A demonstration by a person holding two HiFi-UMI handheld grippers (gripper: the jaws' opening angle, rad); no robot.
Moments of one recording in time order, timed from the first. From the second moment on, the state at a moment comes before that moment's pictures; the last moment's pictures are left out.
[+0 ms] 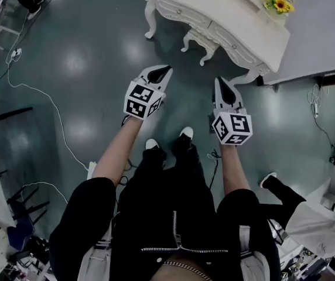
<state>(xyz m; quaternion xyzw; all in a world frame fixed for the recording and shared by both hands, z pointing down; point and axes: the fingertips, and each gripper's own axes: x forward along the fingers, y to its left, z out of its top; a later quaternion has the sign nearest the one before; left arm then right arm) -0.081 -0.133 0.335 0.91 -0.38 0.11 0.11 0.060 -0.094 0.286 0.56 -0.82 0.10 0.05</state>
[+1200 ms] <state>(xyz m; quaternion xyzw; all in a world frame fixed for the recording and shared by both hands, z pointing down) -0.061 -0.101 0.227 0.91 -0.40 0.06 0.06 0.104 -0.070 0.210 0.56 -0.83 0.03 0.03</state>
